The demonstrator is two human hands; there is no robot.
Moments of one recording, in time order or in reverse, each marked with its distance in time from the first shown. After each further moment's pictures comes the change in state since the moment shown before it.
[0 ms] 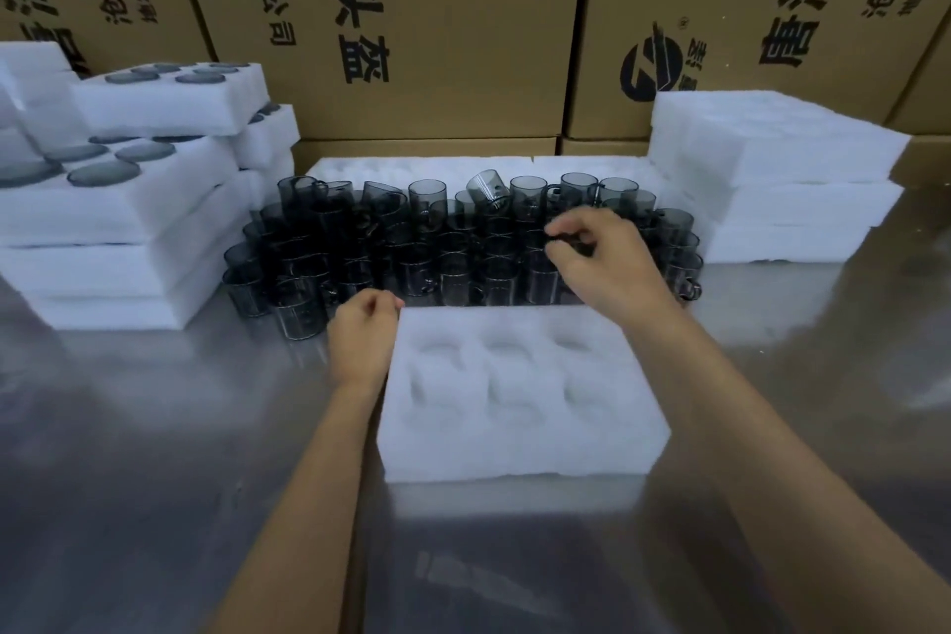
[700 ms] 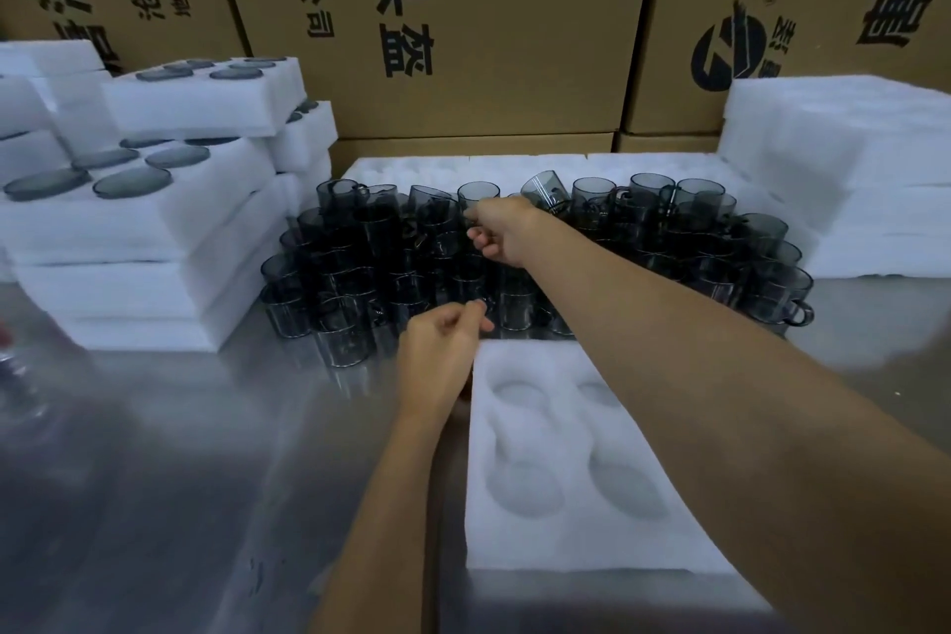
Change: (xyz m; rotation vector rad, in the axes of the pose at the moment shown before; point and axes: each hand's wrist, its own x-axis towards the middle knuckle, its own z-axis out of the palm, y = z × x) left_hand 0.009 0.008 0.010 -0.061 -0.144 0.021; right_hand 0.145 -0.053 0.161 0.501 -0.301 0.612
